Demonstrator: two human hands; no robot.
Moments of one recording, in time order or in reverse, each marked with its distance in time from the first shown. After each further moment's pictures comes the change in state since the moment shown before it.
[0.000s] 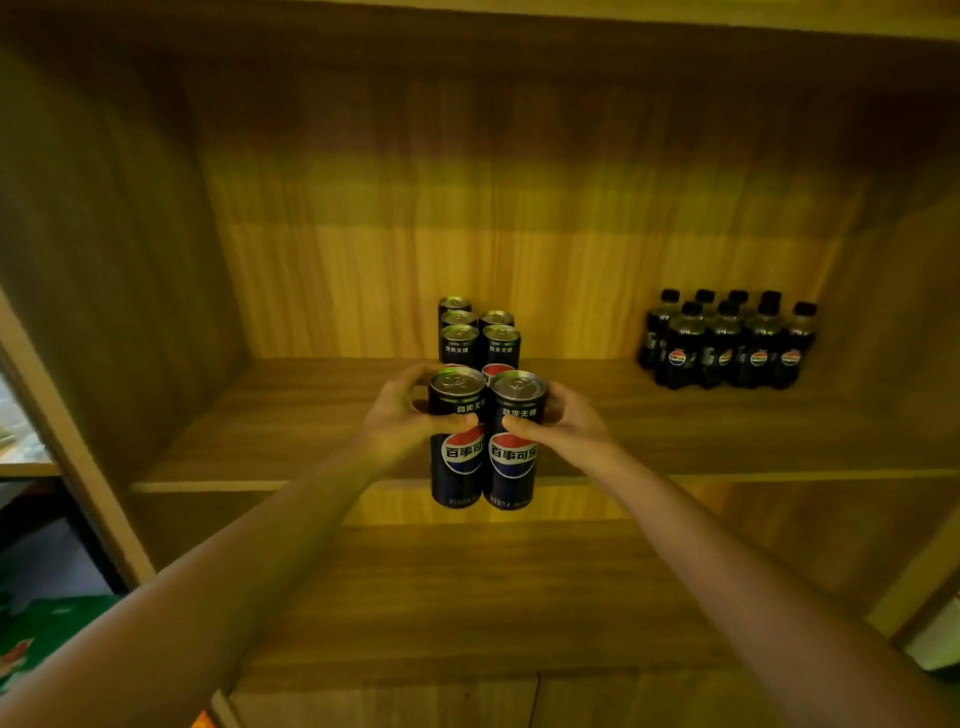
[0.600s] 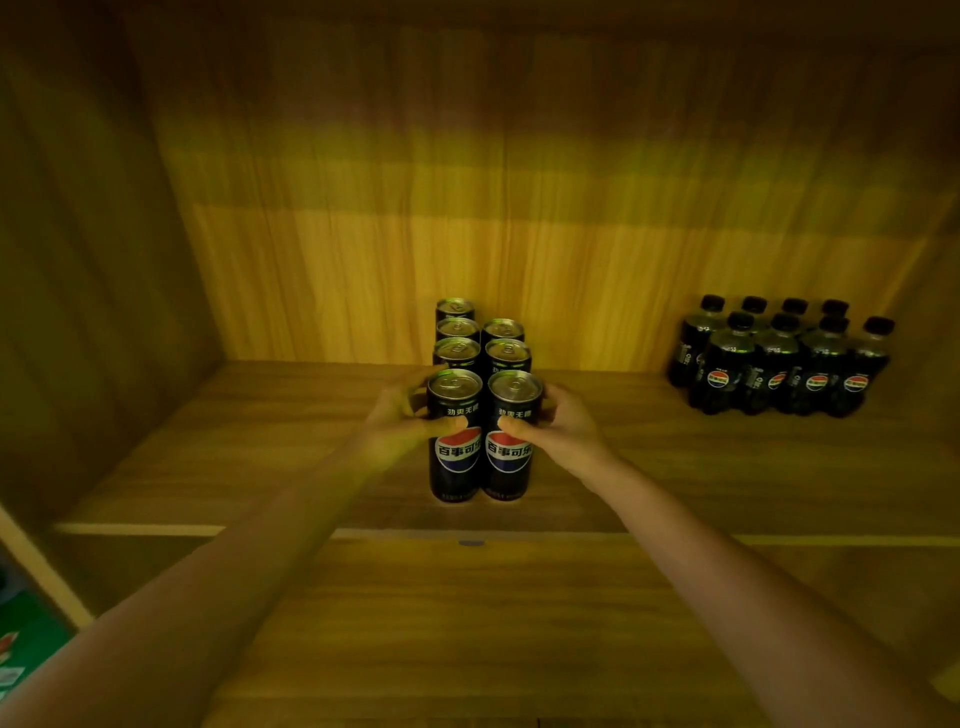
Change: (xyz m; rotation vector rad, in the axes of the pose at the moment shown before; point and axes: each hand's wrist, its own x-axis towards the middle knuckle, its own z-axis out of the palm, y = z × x) left_hand 0.092 -0.045 0.011 -0.139 -0.045 -0.098; right_hand 0.110 0.037 0.001 0.011 -0.007 -0.034
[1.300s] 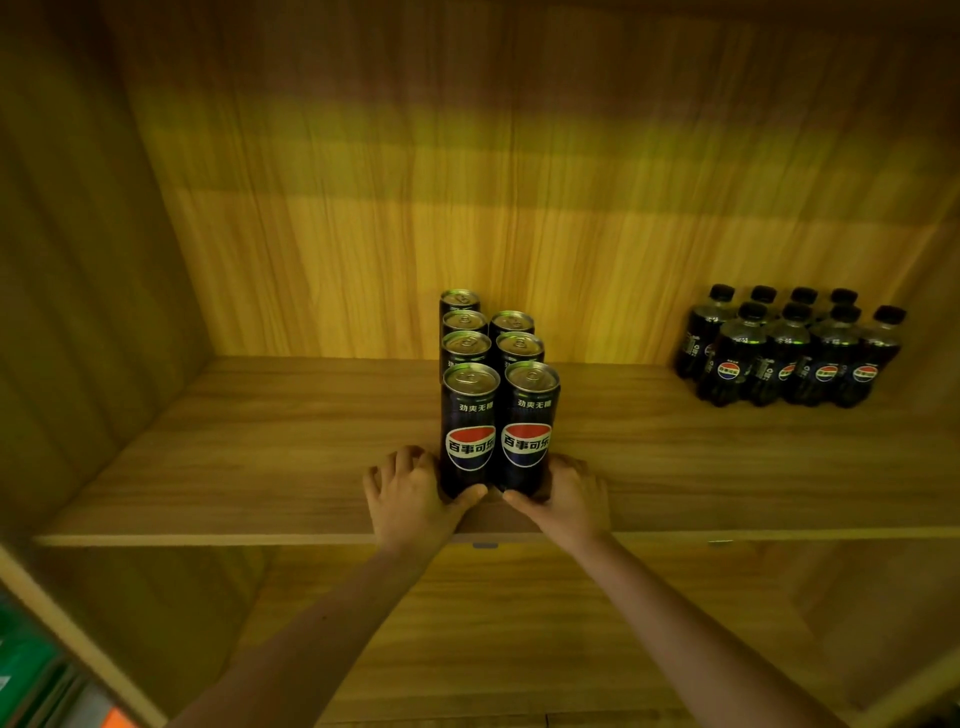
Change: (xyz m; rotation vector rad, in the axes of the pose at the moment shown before) left_hand -0.022 -0.089 0.029 0.953 0.275 -0.031; right_hand -0.009 0.085 0.040 -0.688 0.134 0.041
